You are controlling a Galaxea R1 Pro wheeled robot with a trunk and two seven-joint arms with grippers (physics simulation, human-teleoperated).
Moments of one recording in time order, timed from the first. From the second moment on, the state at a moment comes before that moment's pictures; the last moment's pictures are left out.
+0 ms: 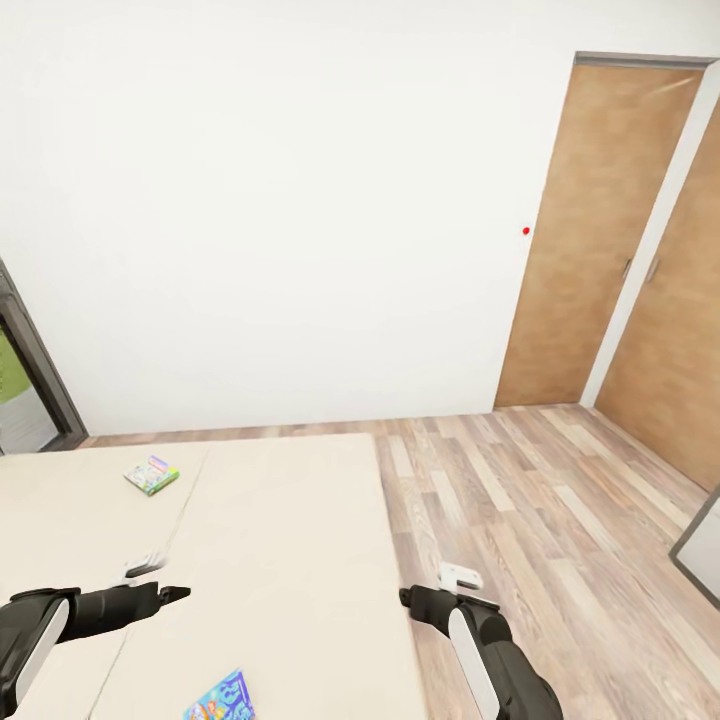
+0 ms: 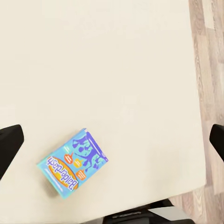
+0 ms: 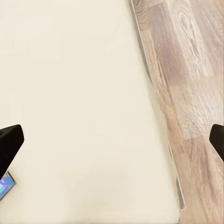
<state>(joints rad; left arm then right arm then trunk) -0.40 0.37 0.21 -0.88 0.12 0.76 -0.67 -0.33 0.17 0.01 -1.03 -0.23 0.62 -0.14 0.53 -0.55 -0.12</state>
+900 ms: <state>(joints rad) -0.40 0.37 0.21 -0.88 0.12 0.76 -0.67 -0.33 0.17 0.01 -1.02 -0.23 0.61 -0.14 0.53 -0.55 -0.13</state>
